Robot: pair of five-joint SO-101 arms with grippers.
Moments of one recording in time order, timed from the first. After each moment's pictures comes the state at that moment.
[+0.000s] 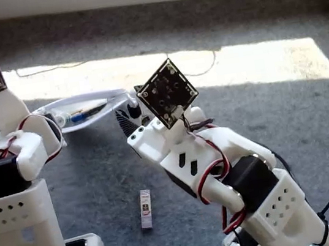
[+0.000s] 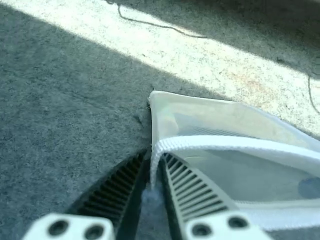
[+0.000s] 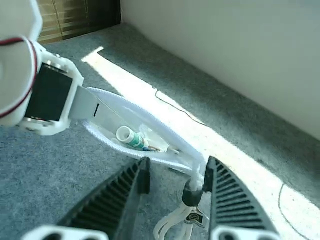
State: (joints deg) left arm -15.5 -44.0 18.9 80.9 17.5; right arm -44.8 -49.7 21.8 55.0 6.9
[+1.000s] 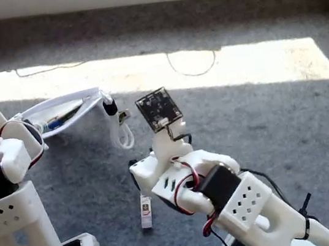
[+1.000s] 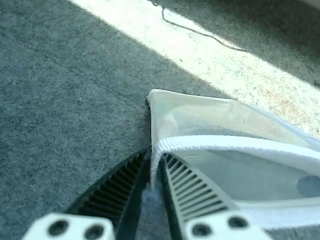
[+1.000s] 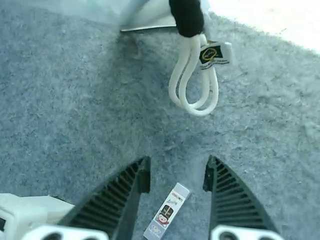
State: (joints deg) left arm -23.5 -44.1 19.9 80.9 17.5; right arm -51.6 -49.8 44.2 58.2 -18.2
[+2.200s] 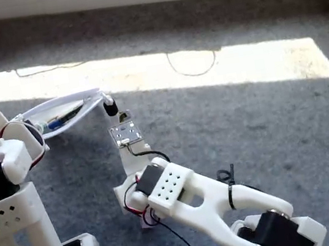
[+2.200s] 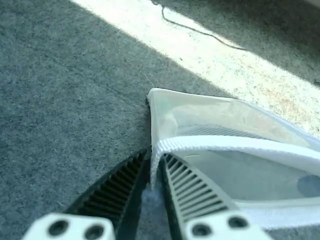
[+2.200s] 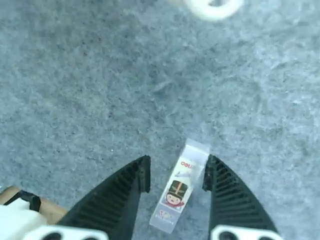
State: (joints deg) left arm -23.5 -44.4 20.5 80.8 17.5; right arm -59.3 -14.2 41.5 51.8 -34.6
